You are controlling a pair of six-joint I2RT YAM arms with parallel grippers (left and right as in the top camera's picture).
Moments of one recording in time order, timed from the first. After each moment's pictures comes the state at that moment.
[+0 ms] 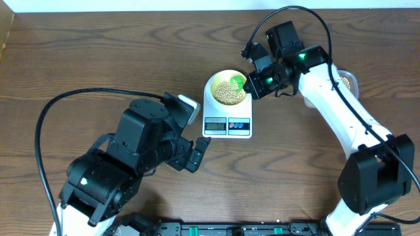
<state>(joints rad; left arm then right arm) -0.54 1.00 1.29 -1.12 0.12 -0.04 0.36 1.85 1.58 -0.90 -0.41 -0.08</state>
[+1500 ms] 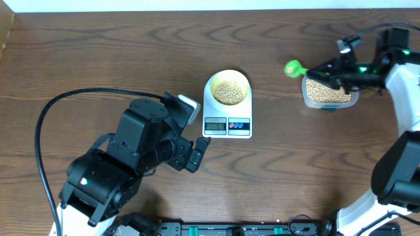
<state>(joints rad) -0.54 1.00 1.29 -1.13 0.12 -0.04 -0.26 1.85 1.51 -1.03 -1.02 0.15</state>
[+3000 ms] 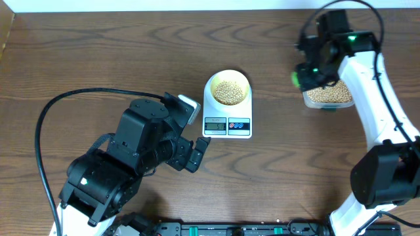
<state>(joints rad) -0.54 1.00 1.29 -1.13 0.12 -0.04 0.14 1.85 1.69 -1.15 -0.12 -0.17</state>
